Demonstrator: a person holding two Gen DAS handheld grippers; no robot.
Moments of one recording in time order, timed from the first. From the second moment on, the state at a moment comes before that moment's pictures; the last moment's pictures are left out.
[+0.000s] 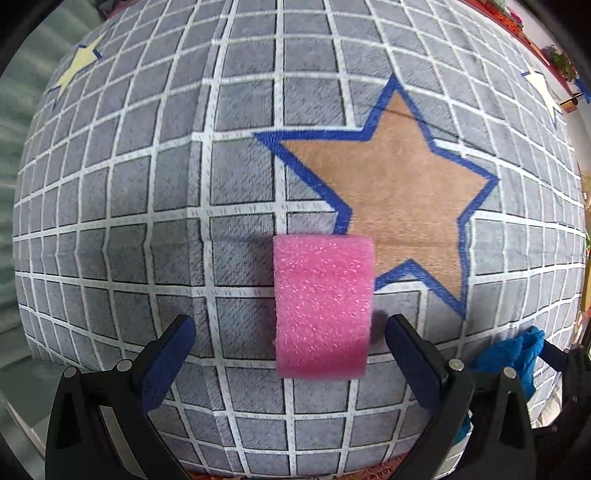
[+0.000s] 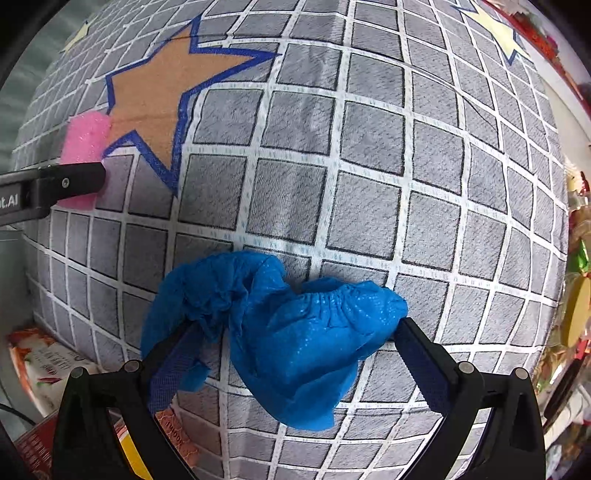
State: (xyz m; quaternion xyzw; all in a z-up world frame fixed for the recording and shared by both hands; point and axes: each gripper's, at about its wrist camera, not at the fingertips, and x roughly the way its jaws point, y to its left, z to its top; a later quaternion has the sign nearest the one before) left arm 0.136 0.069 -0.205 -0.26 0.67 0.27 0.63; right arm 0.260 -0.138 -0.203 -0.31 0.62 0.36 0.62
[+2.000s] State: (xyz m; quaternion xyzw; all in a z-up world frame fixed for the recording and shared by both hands) left arm 0.194 -0.079 -0.025 -0.12 0.57 0.12 0.81; right arm 0.318 -0.141 -0.115 -0.15 0.61 0.40 0.67
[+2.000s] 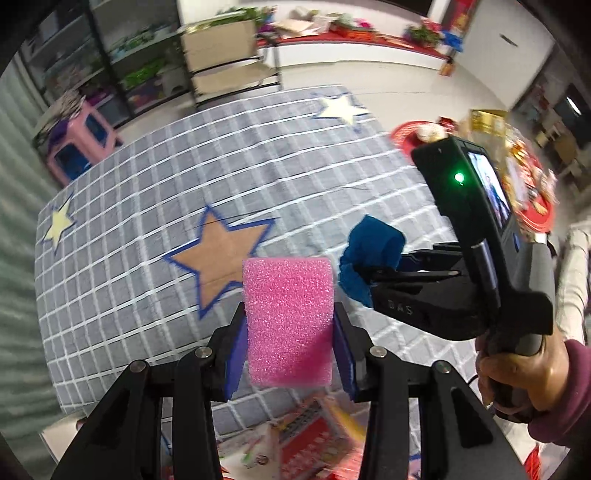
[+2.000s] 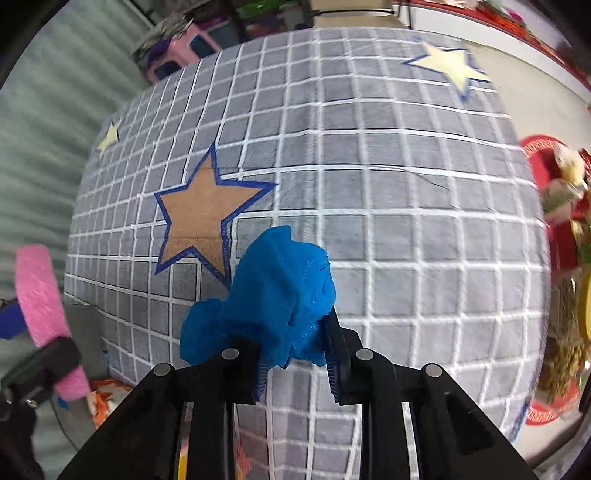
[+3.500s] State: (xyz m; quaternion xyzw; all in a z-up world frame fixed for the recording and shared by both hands) left arm 0.007 -0.167 0.011 -0.09 0.58 -0.03 0.81; right arm 0.130 -0.287 -0.061 -0.15 0.63 0.35 0.67
